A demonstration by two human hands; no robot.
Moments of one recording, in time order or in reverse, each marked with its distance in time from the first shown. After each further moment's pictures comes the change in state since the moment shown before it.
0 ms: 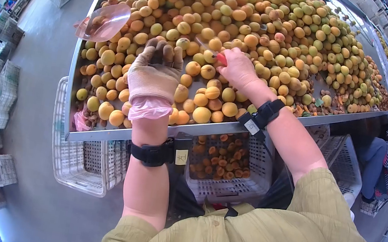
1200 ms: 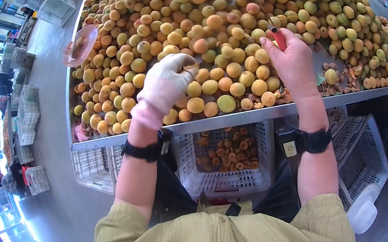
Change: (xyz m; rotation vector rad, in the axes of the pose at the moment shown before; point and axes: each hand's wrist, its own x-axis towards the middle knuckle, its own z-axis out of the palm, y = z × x) left_hand -0.005 -0.115 0.023 2.297 -0.373 0.090; right_hand -0.093 0.119 -0.096 0.387 0.430 0.205
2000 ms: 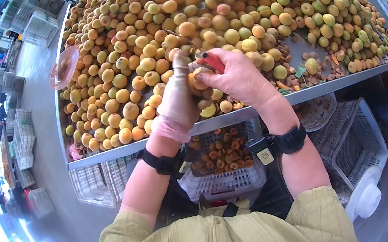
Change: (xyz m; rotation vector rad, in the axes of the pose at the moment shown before) left_hand 0.001 0.044 0.065 -1.509 -0.197 -0.318; right_hand -0.016 -0.012 0.031 0.483 -0.362 -0.065
